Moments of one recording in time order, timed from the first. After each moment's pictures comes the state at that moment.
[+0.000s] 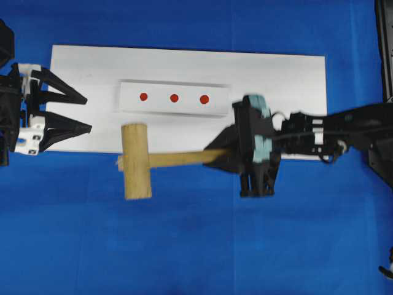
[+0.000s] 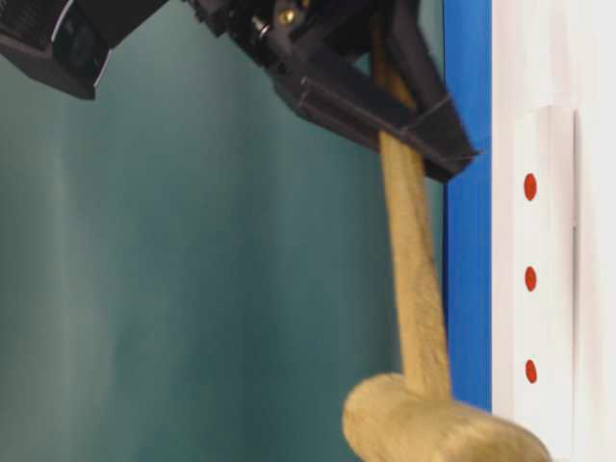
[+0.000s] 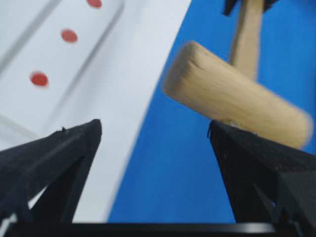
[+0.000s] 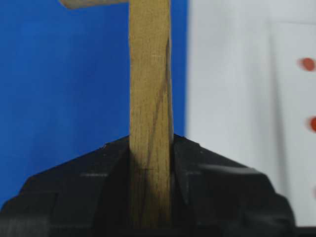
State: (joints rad) left arm 0.04 -0.73 1.12 0.00 0.06 -0.47; right arm 0.15 -0.12 0.75 0.61 -0.12 -0.33
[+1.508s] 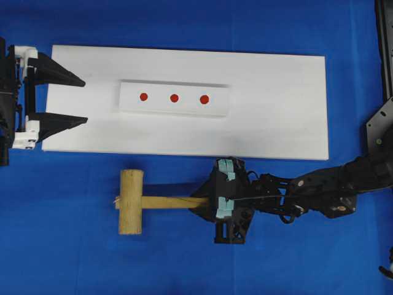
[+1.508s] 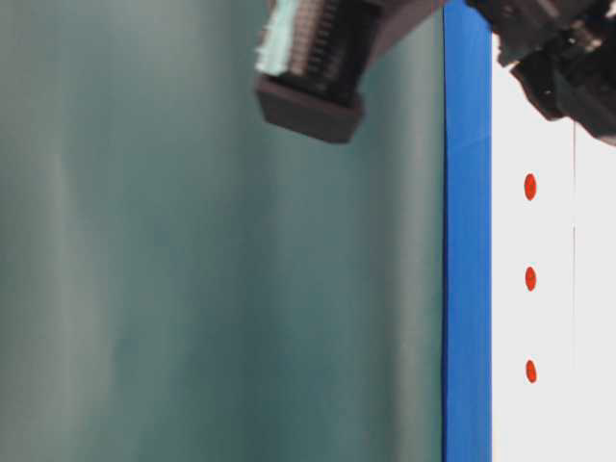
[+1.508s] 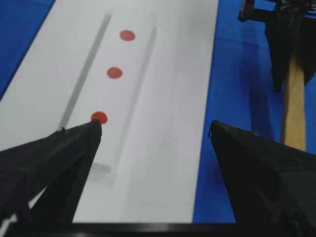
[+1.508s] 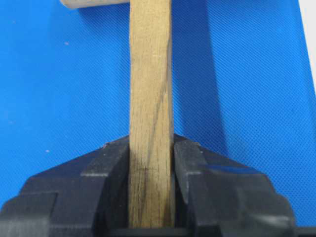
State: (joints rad) left arm 0.11 -0.76 1.17 0.00 0.00 -0.11; right arm 0.37 0.27 0.64 0.85 -0.39 -0.31
